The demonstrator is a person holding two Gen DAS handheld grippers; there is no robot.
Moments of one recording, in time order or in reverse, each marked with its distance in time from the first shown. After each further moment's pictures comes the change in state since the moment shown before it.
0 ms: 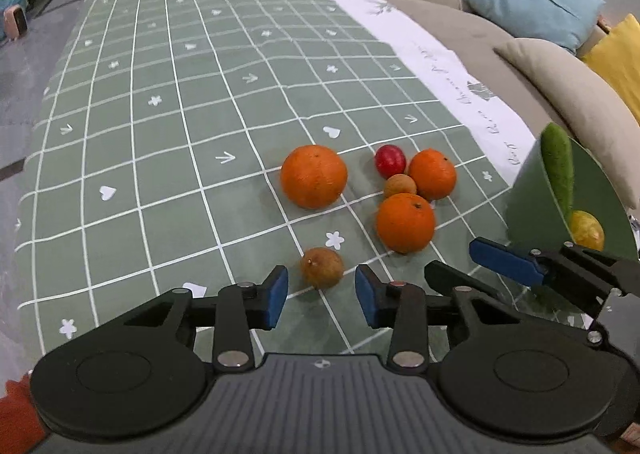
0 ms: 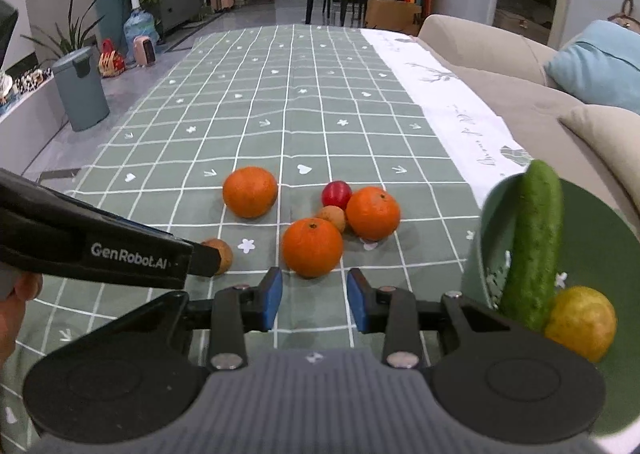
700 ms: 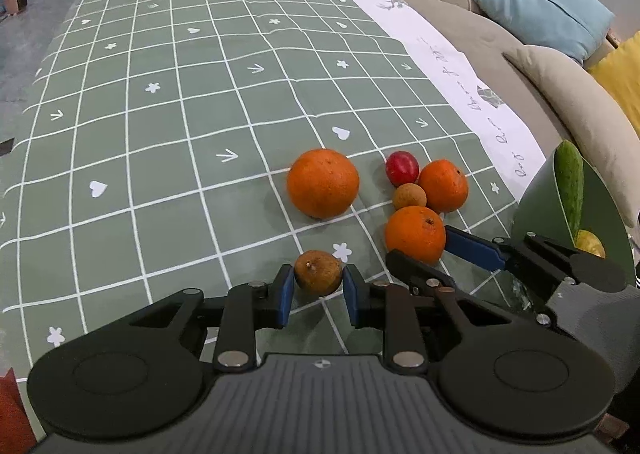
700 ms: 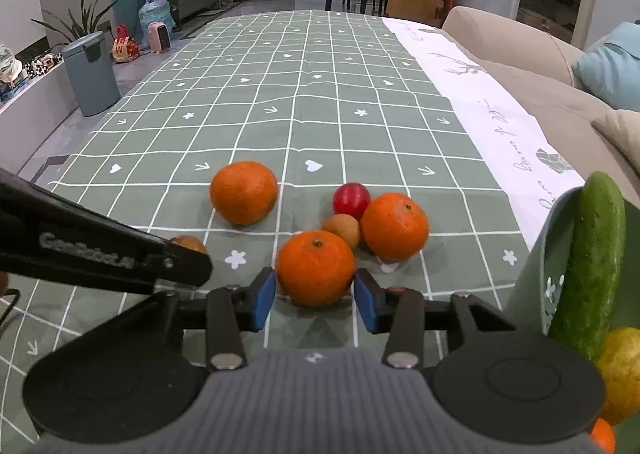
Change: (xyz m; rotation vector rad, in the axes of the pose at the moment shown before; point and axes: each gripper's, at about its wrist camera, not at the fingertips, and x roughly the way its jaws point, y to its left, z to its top) left arm 0.010 0.013 0.013 -0.050 0.032 -0.033; right arm 0.044 -0.002 0.011 -0.024 0.014 0.041
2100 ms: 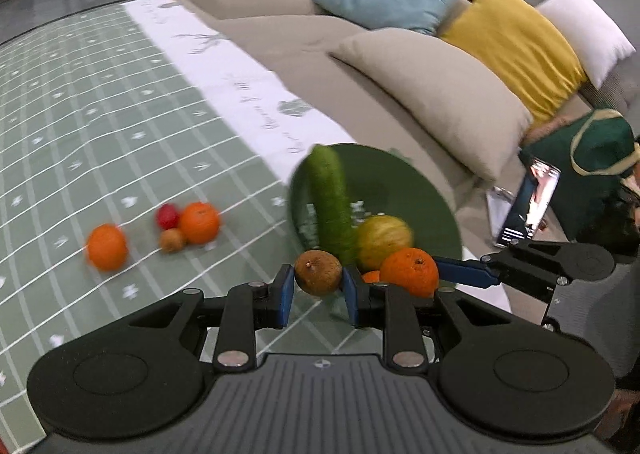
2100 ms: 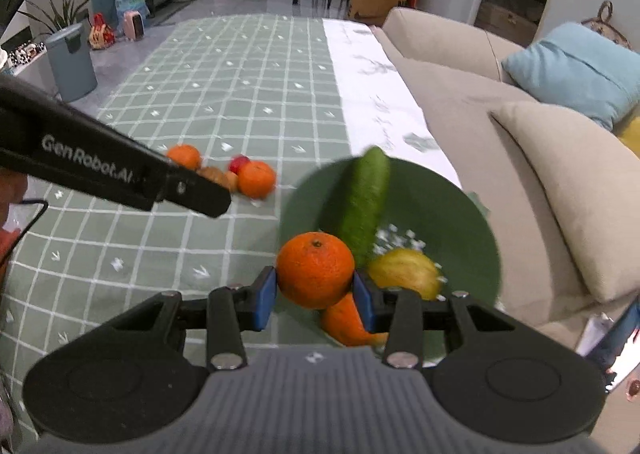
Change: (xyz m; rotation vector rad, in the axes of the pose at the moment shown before) left arm -0.063 -0.159 0.003 0.277 -0.029 -0.230; right arm -0.169 -0.099 -0.026 -0.011 0.083 -0.097
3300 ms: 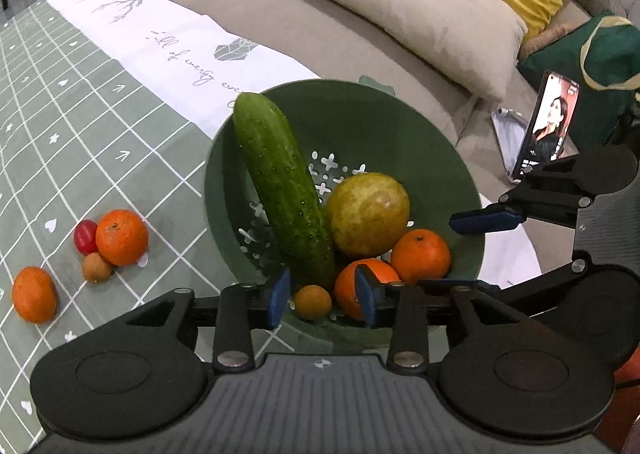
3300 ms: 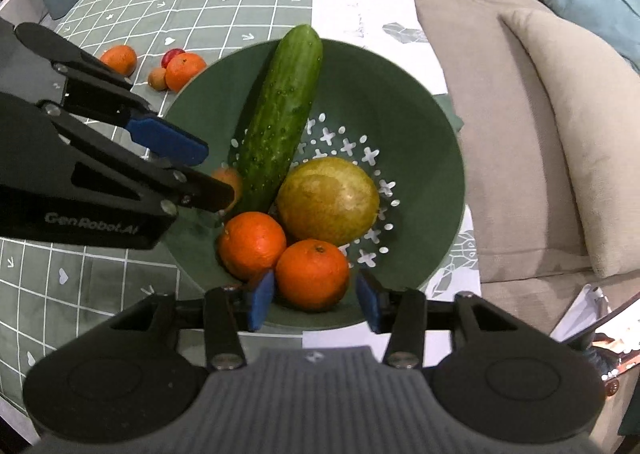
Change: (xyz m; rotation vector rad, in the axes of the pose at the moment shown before) left arm 0.082 -0.032 0.014 0.160 0.200 0.000; right arm 0.062 -0.058 0.009 -0.048 0.311 0.025
